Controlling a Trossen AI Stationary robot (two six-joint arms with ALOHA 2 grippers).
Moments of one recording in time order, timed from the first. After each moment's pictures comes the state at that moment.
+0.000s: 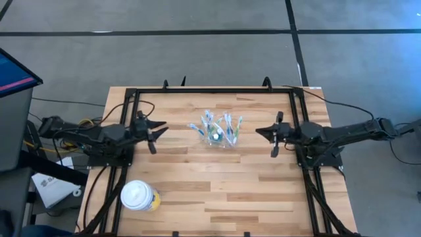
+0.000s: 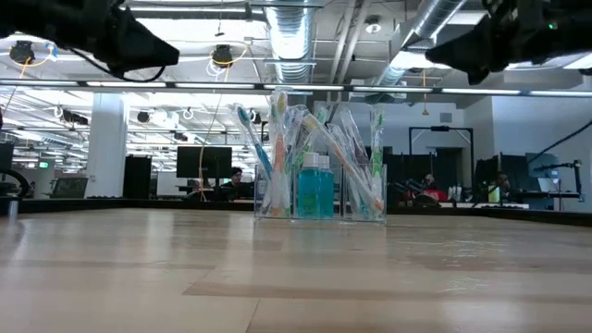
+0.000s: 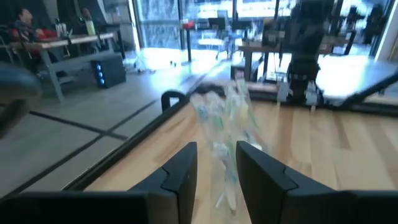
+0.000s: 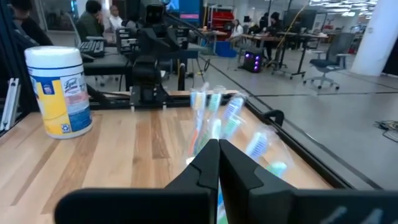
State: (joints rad) left arm -0.19 0.46 0.31 0.04 -0.65 -0.03; right arm 0.12 0.58 0.28 0.24 0.35 -0.04
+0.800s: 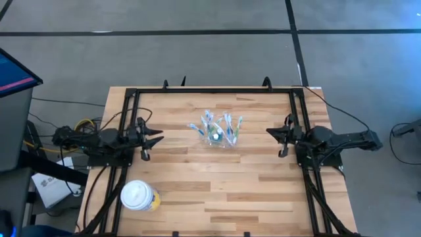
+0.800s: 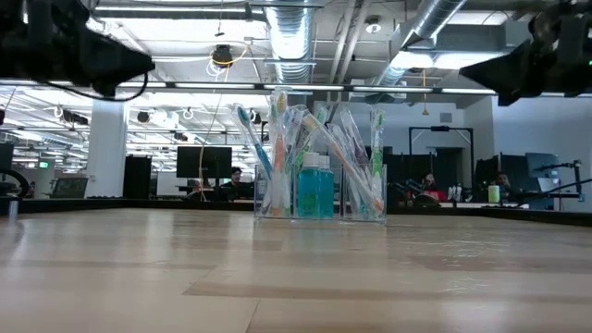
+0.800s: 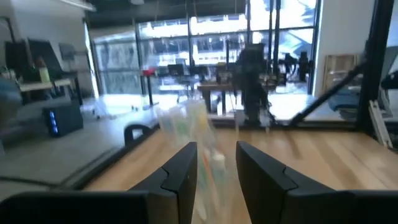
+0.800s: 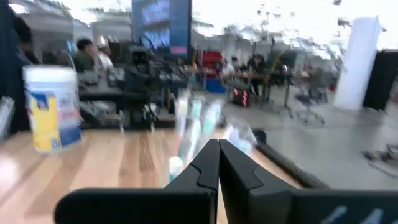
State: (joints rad) left arm -0.19 0.00 0.03 0.10 -0.45 0.09; right arm 0.11 0.00 0.01 0.14 0.37 -0.12
